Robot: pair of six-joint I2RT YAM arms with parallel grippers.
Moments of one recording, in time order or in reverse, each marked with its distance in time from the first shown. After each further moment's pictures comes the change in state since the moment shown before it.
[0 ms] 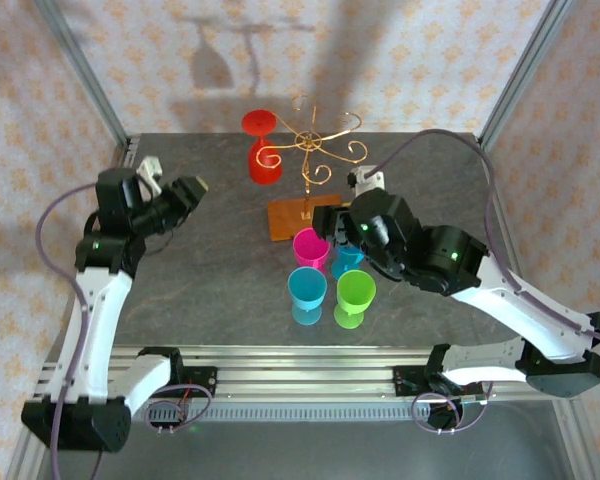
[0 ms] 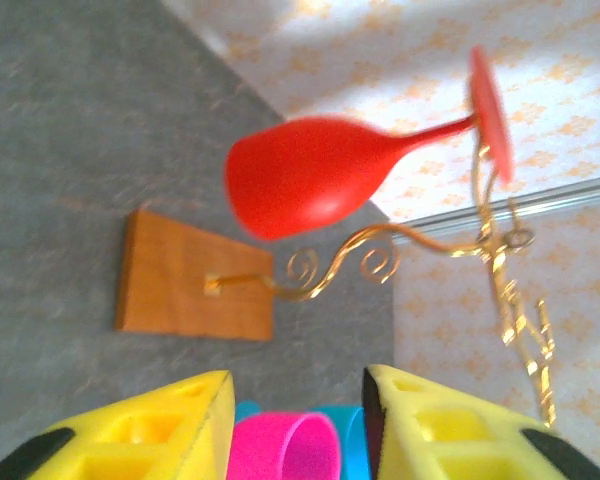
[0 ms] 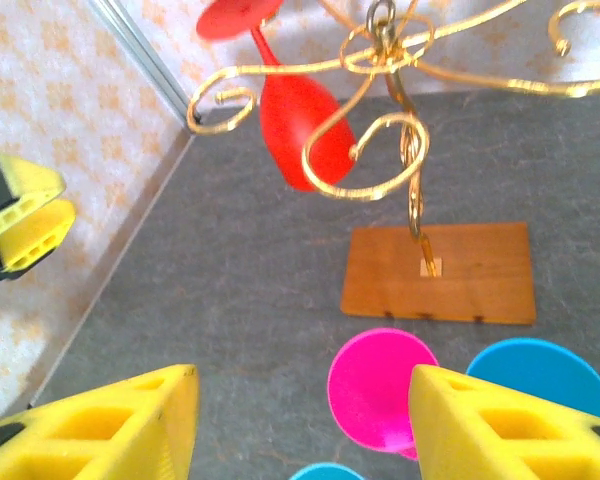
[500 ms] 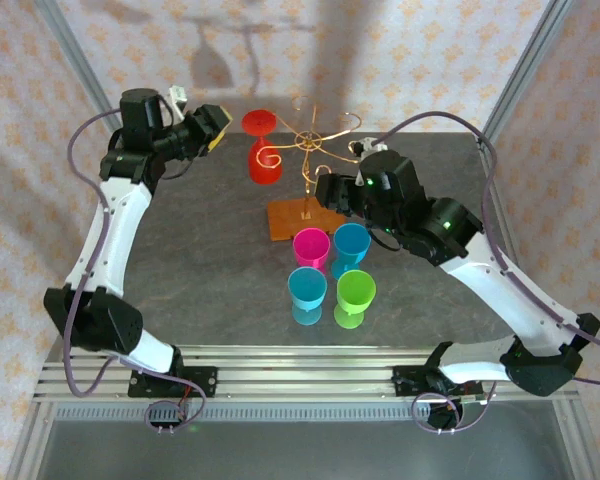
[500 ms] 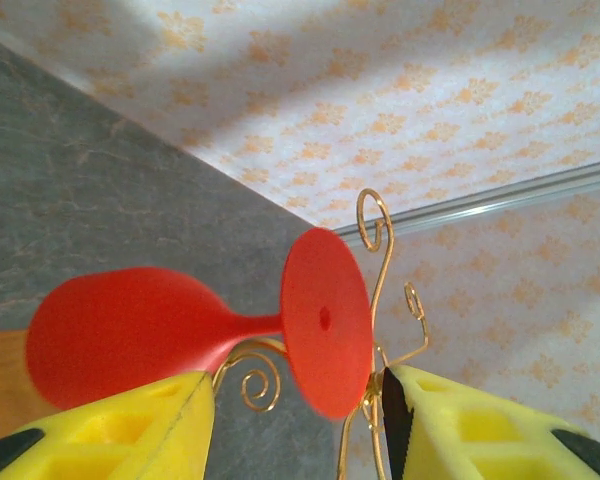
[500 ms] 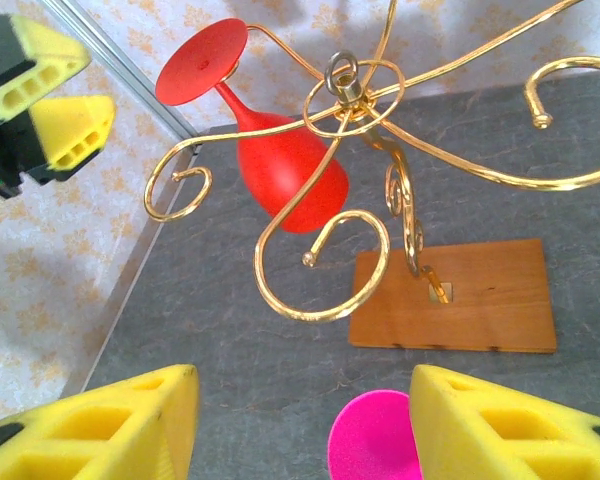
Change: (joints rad) left arm -0.066 0.503 0.502 0.075 0.095 -0.034; right arm -0.229 0.098 0.064 0.053 -0.227 -0.025
